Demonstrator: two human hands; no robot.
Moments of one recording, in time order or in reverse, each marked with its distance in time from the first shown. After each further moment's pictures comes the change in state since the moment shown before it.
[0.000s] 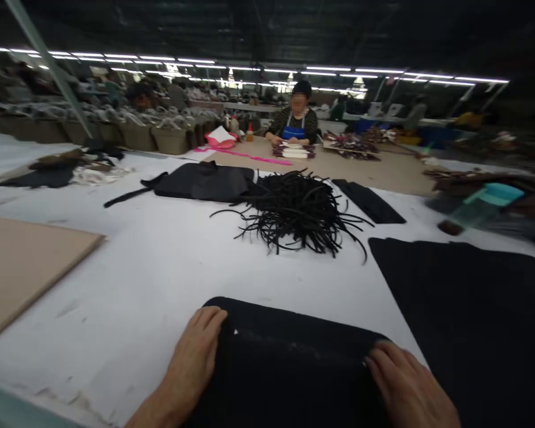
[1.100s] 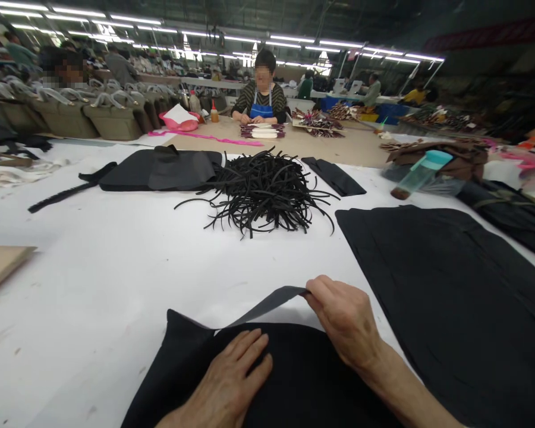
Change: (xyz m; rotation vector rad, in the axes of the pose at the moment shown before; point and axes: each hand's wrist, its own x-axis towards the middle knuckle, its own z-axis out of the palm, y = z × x) left_hand -0.009 0.057 0.035 -0.237 -0.271 0.619; right_hand 0.070 -0.069 -0.044 0.087 0.198 -0.314
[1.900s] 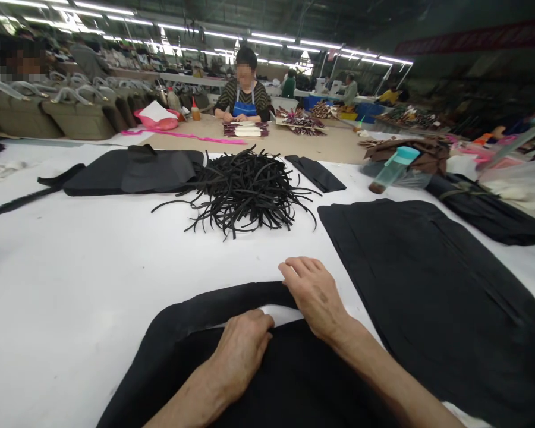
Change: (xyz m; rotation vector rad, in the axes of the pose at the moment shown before) left_hand 0.096 0.005 -0.012 -0.320 -0.349 -0.518; right_hand 0.009 0.016 0.014 -0.159 -0.213 0.065
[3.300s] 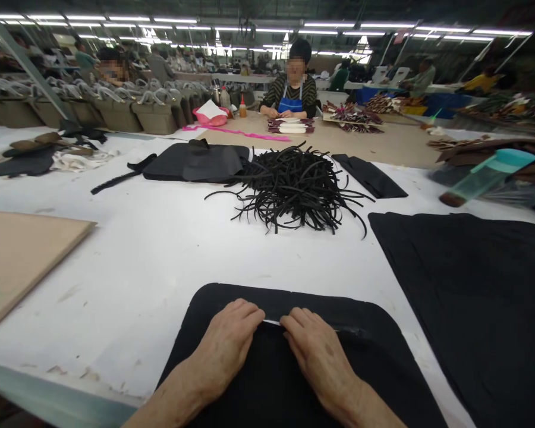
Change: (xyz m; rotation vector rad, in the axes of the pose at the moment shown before) left_hand -0.073 -0.048 -0.023 0.145 0.216 -0.031; right_hand -0.034 -0.077 0.045 0.362 -0.227 -0.063
